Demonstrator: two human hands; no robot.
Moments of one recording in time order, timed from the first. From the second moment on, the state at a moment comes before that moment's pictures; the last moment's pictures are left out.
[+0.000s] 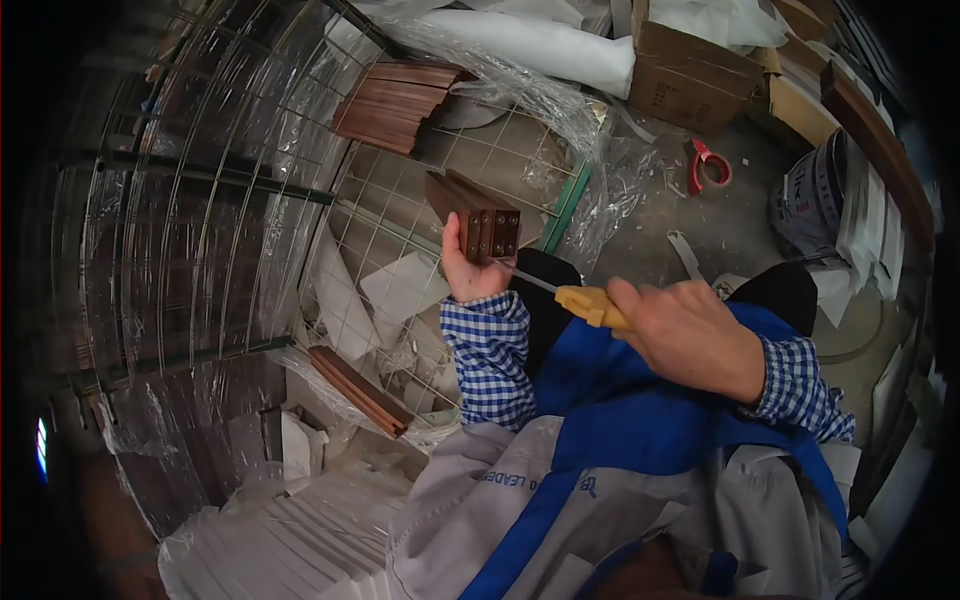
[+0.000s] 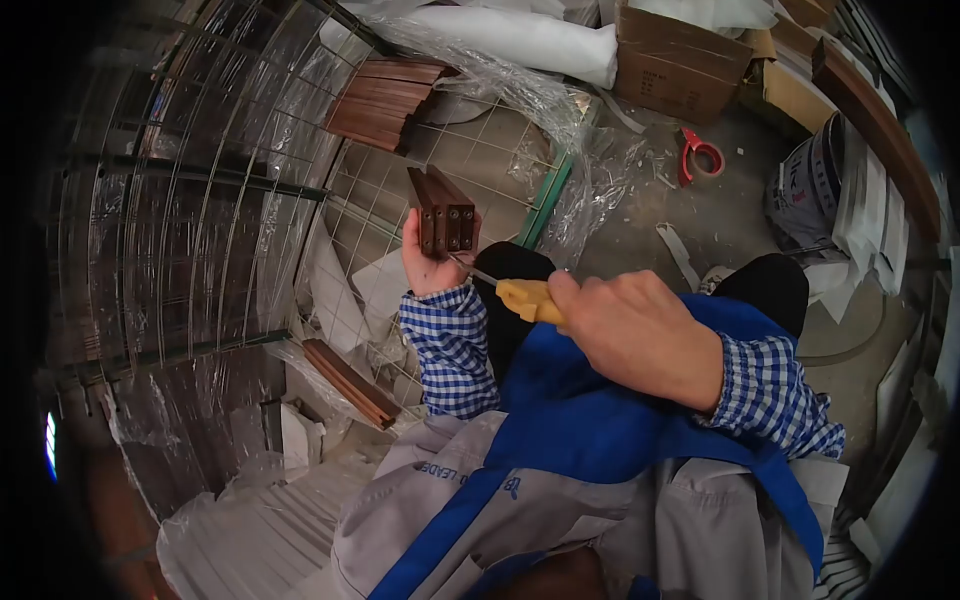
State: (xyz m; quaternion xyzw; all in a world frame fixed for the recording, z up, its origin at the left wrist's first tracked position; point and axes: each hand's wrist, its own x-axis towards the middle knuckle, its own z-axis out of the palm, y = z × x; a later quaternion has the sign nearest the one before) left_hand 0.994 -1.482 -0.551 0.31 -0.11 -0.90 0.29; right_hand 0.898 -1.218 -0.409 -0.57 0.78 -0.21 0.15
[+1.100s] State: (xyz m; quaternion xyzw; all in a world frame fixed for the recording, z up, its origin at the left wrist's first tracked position) left_hand 0.990 -1.437 -0.550 0.35 -0.20 -0.87 0.28; right_hand 0.872 -1.170 -0.426 -0.52 0.78 -0.25 0.24
